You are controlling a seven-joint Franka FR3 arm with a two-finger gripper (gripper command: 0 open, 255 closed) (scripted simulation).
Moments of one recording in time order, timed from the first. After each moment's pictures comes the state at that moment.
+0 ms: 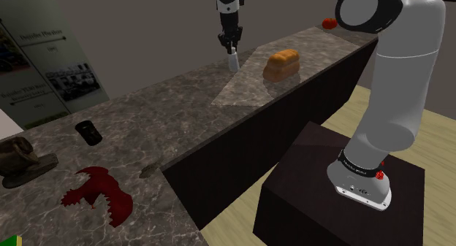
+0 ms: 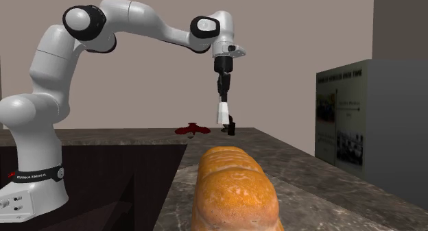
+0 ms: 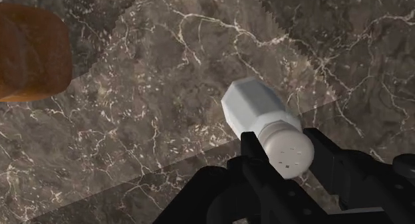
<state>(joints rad) 0.06 0.30 -0.12 -1.41 -0.06 1.68 0.03</state>
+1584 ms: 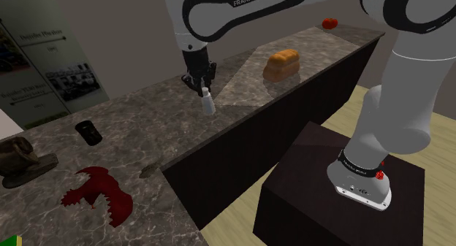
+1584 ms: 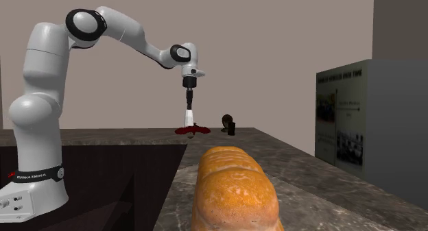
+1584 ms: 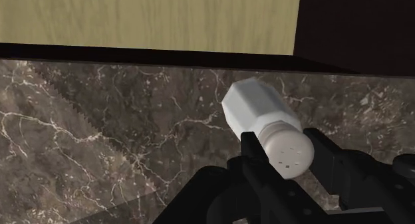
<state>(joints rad) 0.38 0.15 0.09 -1.70 -0.09 1.78 0.57</state>
